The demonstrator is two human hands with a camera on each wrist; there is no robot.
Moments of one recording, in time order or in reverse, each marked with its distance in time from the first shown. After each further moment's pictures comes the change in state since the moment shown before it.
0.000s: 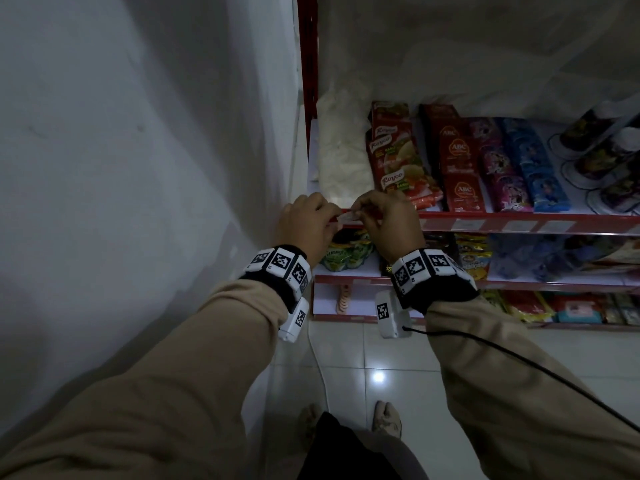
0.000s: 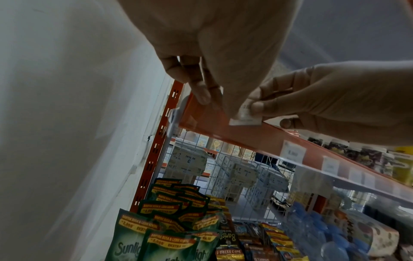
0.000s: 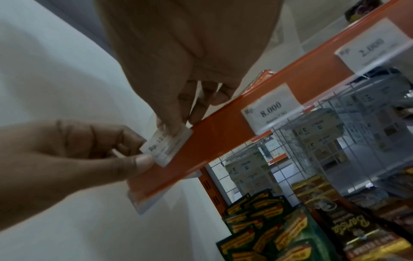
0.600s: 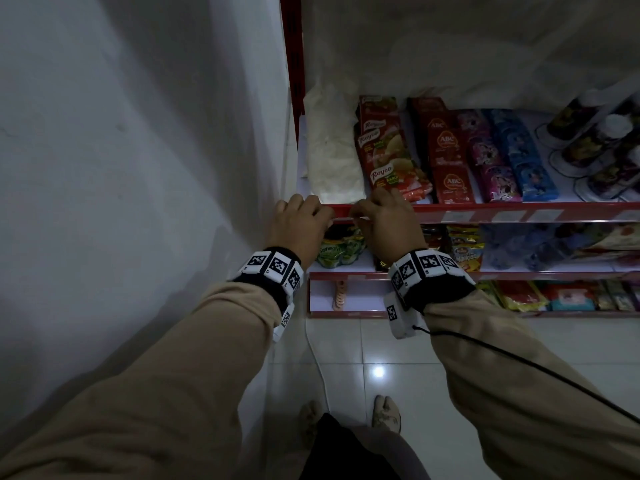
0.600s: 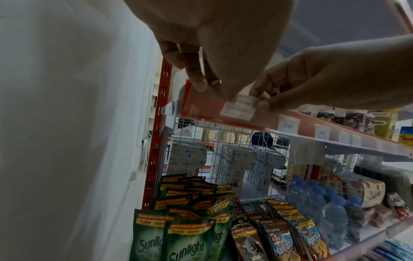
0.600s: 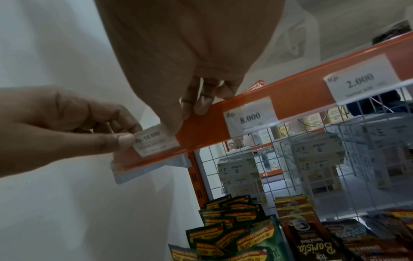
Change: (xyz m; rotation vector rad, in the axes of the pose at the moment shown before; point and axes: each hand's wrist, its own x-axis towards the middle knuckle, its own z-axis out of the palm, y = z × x) left_hand -0.005 0.003 0.009 0.272 0.066 0.128; right_hand -0.011 0.008 -0.007 -0.435 -0.152 -0.051
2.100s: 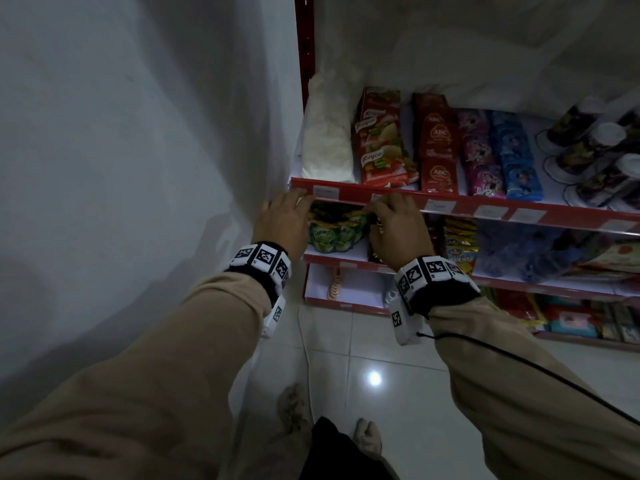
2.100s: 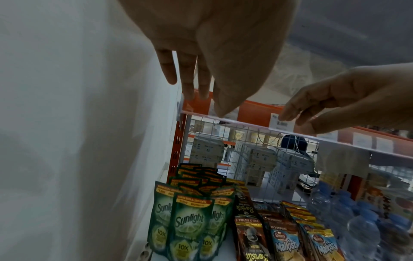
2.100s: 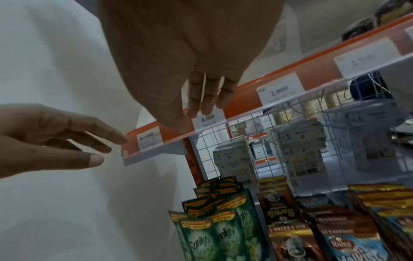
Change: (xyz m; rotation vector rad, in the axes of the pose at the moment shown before) left_hand -0.038 0.041 -0.002 0.007 -0.113 -0.284; right_hand -0.055 0.042 -0.017 0.028 -0.038 -0.052
